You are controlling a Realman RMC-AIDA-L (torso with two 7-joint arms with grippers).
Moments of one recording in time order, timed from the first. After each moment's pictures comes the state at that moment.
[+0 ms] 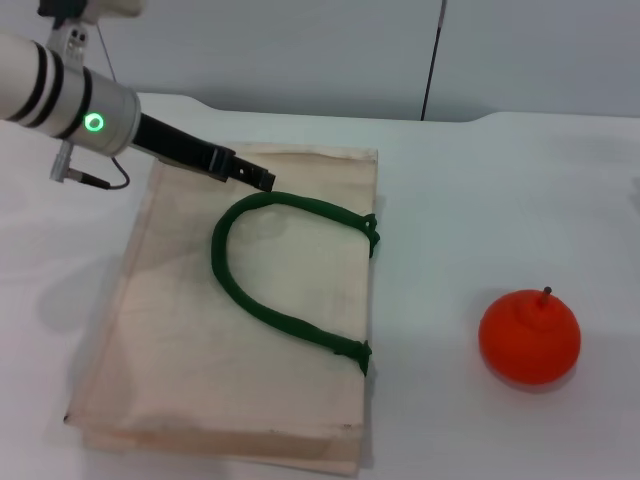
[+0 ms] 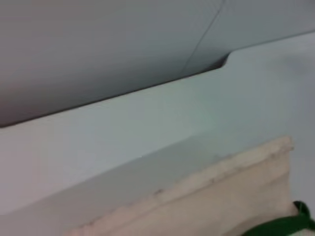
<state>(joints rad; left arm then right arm) -1.14 -1.90 2.87 -0.39 0.18 1.24 -1.95 0.68 2.02 -0.04 -0.05 1.77 0.99 -2.63</state>
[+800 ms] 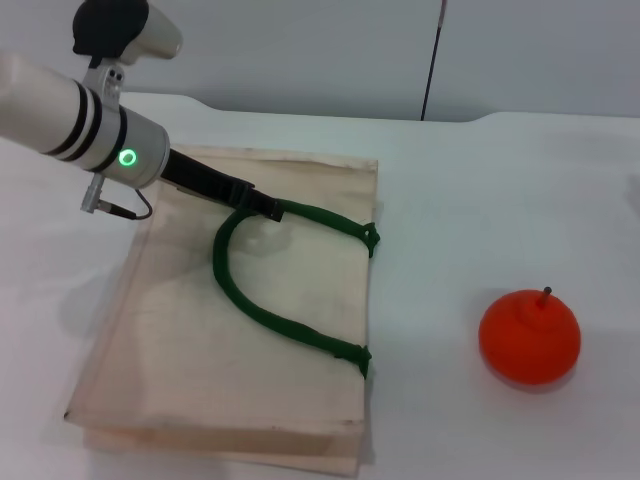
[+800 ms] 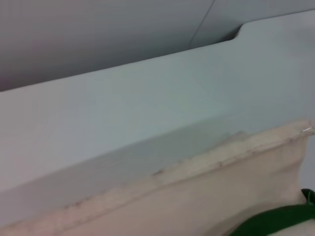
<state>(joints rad) -1.12 -1.93 2.86 -0.28 0.24 1.10 -1.99 0.69 2.02 -0.04 -0.05 1.77 0.99 -2.63</state>
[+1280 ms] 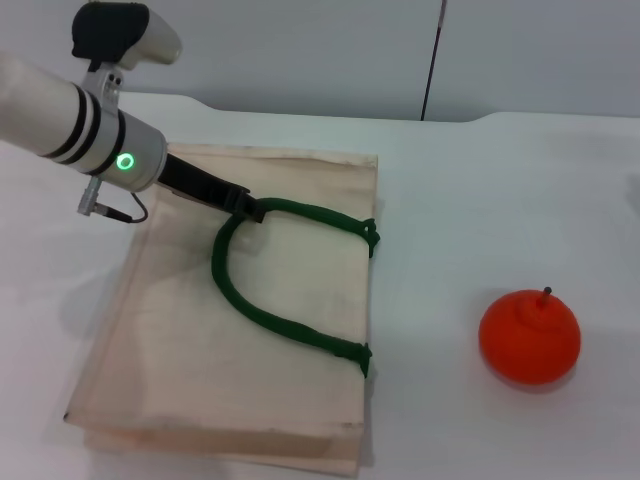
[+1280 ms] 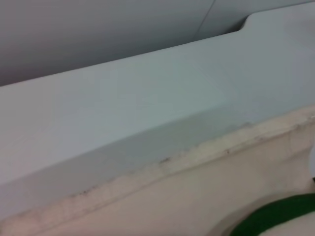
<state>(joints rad) -1.12 -1.93 2.86 -0.28 0.26 1.09 -1.99 0.69 2.02 -0.04 -0.05 1.77 0.99 -2.63</state>
